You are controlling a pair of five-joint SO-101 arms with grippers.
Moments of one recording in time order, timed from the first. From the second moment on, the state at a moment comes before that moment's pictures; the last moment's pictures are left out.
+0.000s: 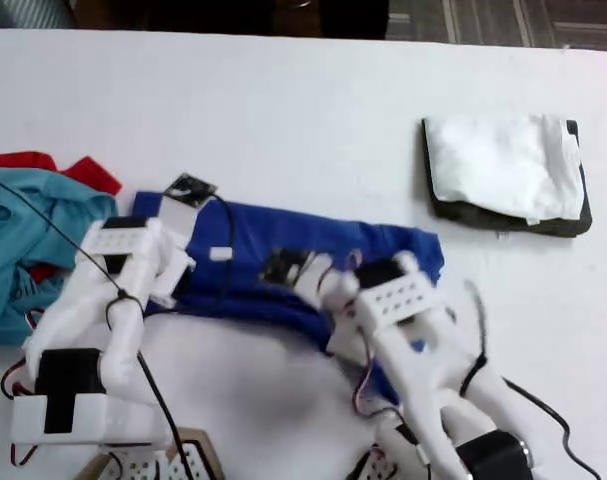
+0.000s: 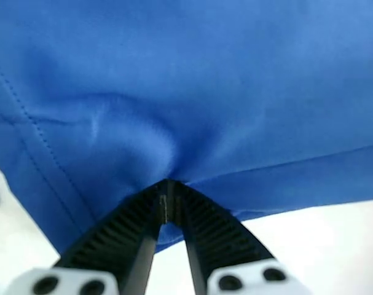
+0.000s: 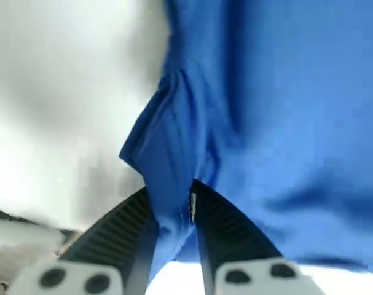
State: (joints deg) left arm -10.6 -0.4 42.4 56.4 -24.9; right arm -24.4 -24.0 47.0 75.8 48.5
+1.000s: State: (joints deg) left arm -10.6 -0.4 42.4 56.4 -24.8; right arm -14.0 -8.0 34.2 49.0 29.3
